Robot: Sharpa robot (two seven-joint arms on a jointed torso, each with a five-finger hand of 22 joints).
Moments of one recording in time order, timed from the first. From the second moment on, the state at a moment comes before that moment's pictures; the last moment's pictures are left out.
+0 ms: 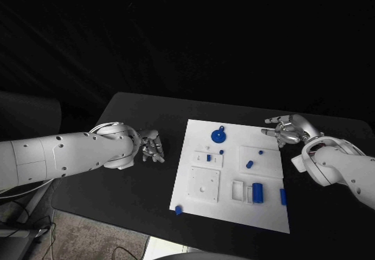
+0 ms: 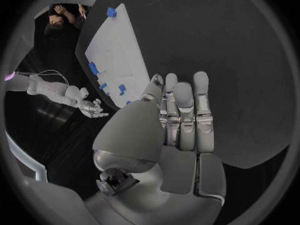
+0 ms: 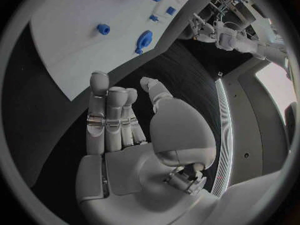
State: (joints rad) left arm 1.30 -0.96 -0.24 1.49 -1.17 -0.10 -0.32; left_hand 1.43 0.01 -0.08 0.03 0.16 1.21 0.05 0.07 0.11 1.45 -0.02 0.21 0.11 1.31 -0.08 1.06 0.48 0.02 1.29 -0.10 0.20 1.31; right arm 1.13 -0.73 0.00 1.18 -0.94 -0.47 0.10; right_hand 1.19 -0.06 0.08 -0.10 0.67 0.87 0.13 0.06 0.06 1.19 0.00 0.89 0.92 1.41 -0.07 0.84 0.97 0.08 1.47 -0.09 0.29 1.31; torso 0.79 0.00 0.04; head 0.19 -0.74
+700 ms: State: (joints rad) left arm 1.19 -1.02 -0.24 1.68 -1.35 -0.26 -0.23; left_hand 1.31 -0.08 -0.12 0.11 0.06 1.25 0.04 0.07 0.12 1.46 -0.01 0.11 0.08 1.35 -0.07 0.99 0.47 0.02 1.32 -0.09 0.14 1.28; right arm 1.10 -0.71 0.00 1.18 -0.95 -0.46 0.10; right_hand 1.19 -0.06 0.09 -0.12 0.67 0.87 0.12 0.06 0.06 1.19 0.00 0.89 0.92 1.41 -0.07 0.84 0.97 0.08 1.47 -0.09 0.29 1.31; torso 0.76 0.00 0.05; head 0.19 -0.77
